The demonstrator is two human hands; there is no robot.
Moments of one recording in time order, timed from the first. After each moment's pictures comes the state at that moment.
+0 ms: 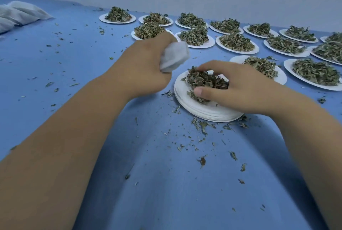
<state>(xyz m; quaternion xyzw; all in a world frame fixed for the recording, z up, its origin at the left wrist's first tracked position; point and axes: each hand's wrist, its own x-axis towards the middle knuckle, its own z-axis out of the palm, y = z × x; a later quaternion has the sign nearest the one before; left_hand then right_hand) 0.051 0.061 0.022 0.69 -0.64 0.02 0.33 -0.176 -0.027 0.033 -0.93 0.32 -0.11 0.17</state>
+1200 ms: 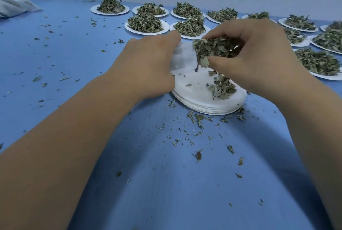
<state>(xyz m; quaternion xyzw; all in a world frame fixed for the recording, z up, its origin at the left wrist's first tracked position) 0.028 0.058 0.021 0.71 -0.67 0.10 0.21 -0.173 -0.012 0.053 -0.88 0.31 -0.33 0.16</state>
